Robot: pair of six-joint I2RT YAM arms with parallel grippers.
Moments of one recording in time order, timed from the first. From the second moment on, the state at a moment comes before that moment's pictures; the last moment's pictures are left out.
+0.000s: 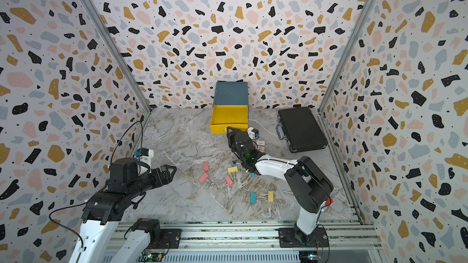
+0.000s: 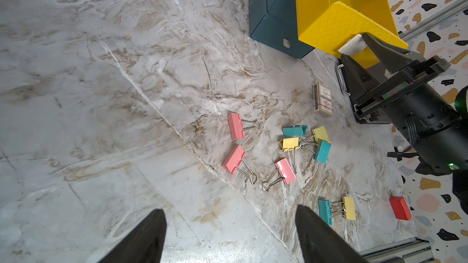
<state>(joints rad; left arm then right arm) -0.09 0.60 0.82 -0.95 0.26 -0.41 0.76 1.75 1.01 0.54 0.25 1.65</state>
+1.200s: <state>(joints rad) -0.67 1.12 0.80 -0.89 -0.13 -1.07 0.69 1.20 1.13 -0.77 -0.06 0.37</state>
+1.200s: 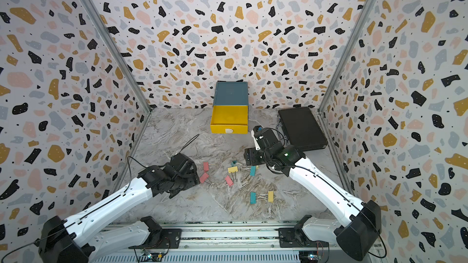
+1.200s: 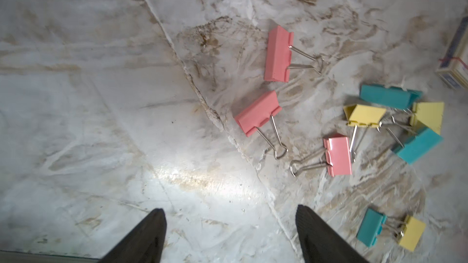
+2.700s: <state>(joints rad) -0.69 1.62 0.95 -0.73 -0.21 -1.43 0.69 0.85 0.90 -0.74 -0.36 0.27</state>
